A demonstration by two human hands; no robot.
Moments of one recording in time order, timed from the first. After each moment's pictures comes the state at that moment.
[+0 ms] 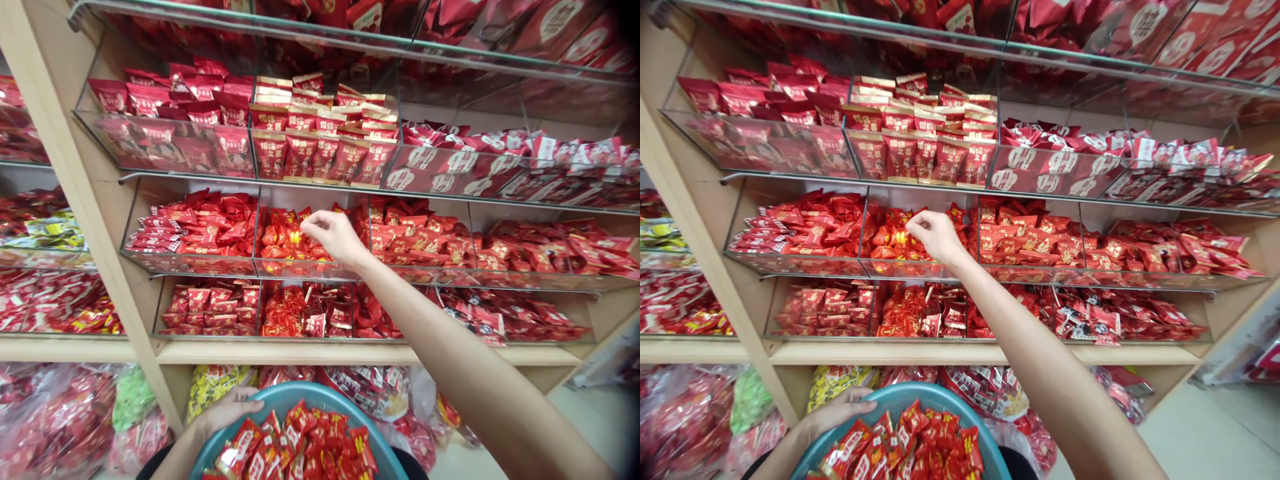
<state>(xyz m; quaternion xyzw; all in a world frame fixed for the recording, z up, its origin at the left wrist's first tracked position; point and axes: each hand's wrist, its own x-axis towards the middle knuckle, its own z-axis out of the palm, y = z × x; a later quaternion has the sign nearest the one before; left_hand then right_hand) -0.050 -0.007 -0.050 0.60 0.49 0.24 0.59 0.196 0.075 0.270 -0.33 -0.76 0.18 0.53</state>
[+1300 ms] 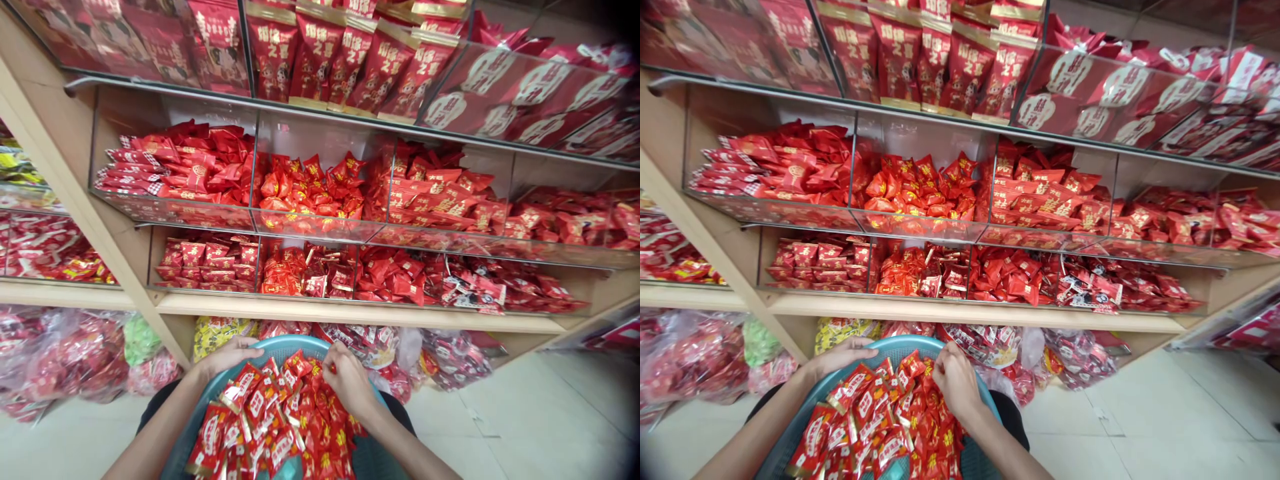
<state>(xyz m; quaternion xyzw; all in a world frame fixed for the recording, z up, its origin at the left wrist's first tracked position) -0.046 -0.008 -0.047 0.52 0.48 0.24 0.66 0.237 -0.063 -0.012 -0.60 -0.75 0.18 0.22</state>
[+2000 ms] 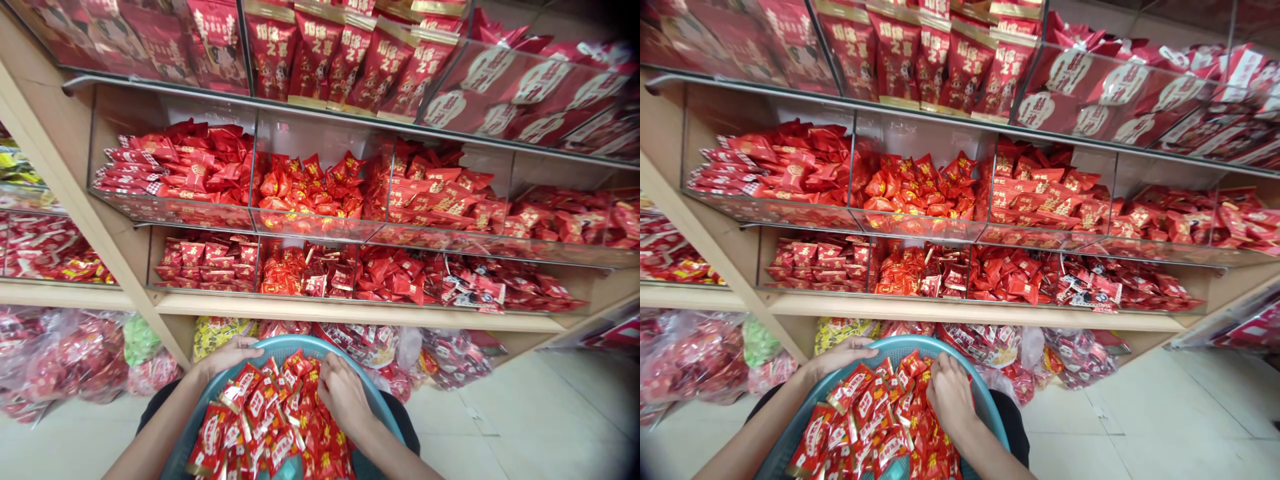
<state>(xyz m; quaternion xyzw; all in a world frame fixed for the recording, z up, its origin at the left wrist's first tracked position) -0.046 -0.007 -0.049 0.51 0.49 0.24 0.66 0.224 -0.082 -0.018 -0.59 -0.80 0.07 0.10</state>
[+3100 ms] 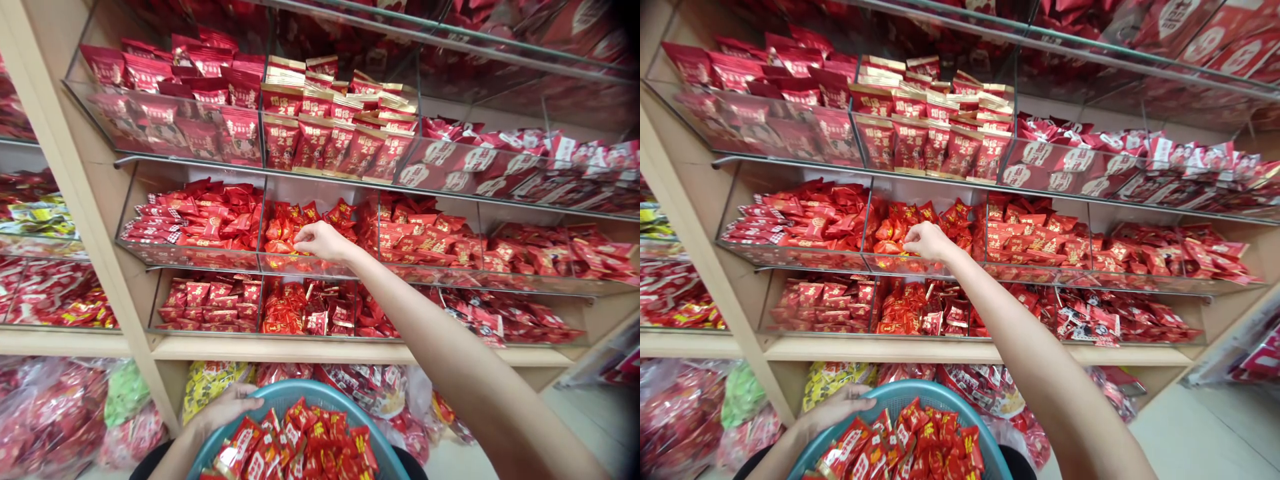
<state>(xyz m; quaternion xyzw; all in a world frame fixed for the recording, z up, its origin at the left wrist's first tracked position) -0.049 -0.001 -0.055 0.57 0.49 0.27 0.61 0.180 0.104 0.255 -0.40 -0.85 0.09 0.33</state>
